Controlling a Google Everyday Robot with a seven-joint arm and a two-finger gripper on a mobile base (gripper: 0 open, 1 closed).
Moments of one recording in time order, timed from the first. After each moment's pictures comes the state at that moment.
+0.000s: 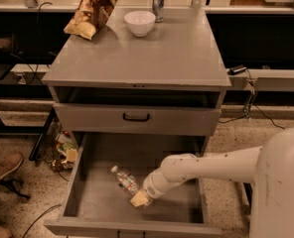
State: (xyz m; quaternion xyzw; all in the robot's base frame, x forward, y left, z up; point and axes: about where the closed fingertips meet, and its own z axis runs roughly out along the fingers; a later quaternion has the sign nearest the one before) arm 0.486 0.022 0.406 -0.42 0.86 0.24 0.14
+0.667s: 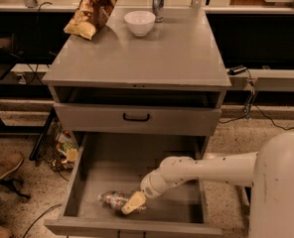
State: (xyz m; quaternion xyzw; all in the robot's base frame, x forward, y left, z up) arm 0.494 0.043 0.390 -0.42 0.85 0.27 0.15
